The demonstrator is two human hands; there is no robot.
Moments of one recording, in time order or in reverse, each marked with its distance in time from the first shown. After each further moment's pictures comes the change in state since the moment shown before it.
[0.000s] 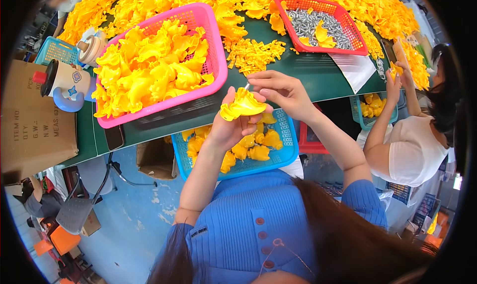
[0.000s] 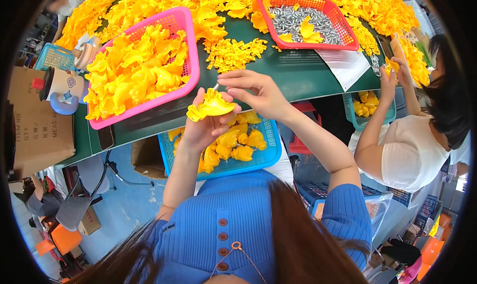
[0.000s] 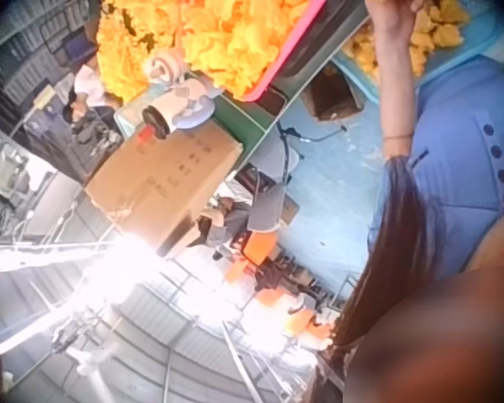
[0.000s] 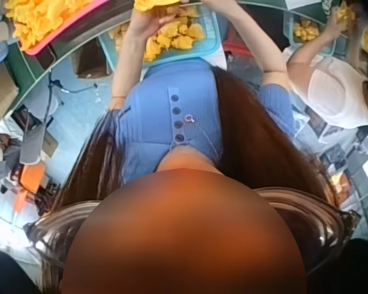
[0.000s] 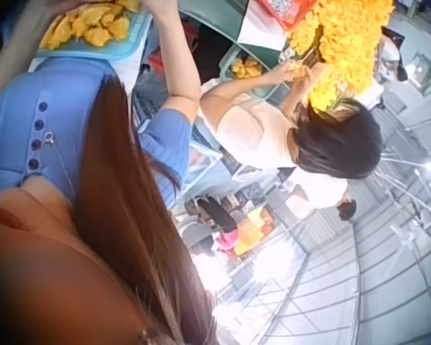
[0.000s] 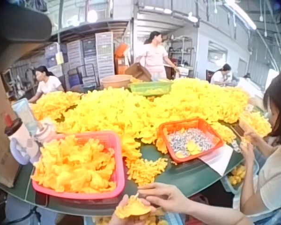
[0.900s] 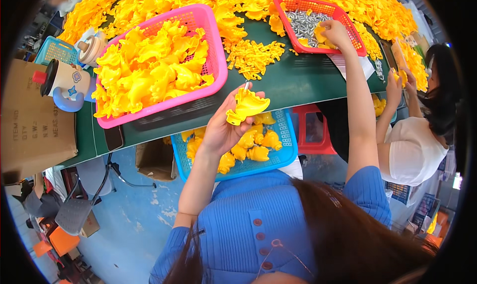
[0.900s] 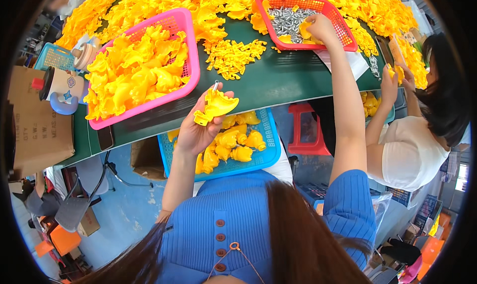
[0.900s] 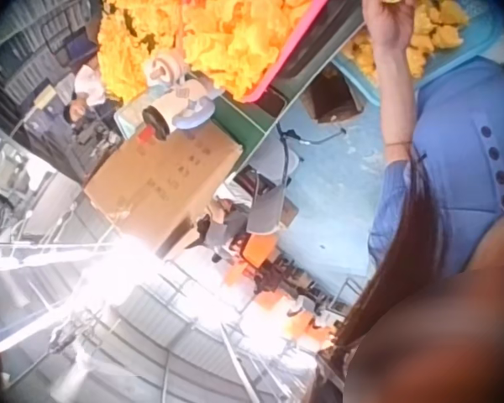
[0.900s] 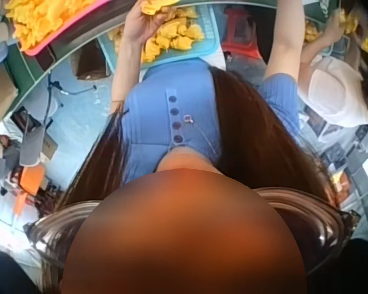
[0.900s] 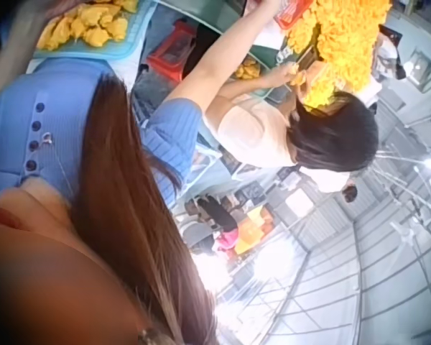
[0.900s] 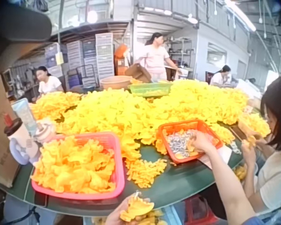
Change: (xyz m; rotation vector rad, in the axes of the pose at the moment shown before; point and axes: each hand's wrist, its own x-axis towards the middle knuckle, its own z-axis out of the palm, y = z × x) left_hand -0.009 0.000 -0.002 -0.067 -0.061 0.169; right_hand 0.054 0.061 -0.257 -1.296 0.337 0.395
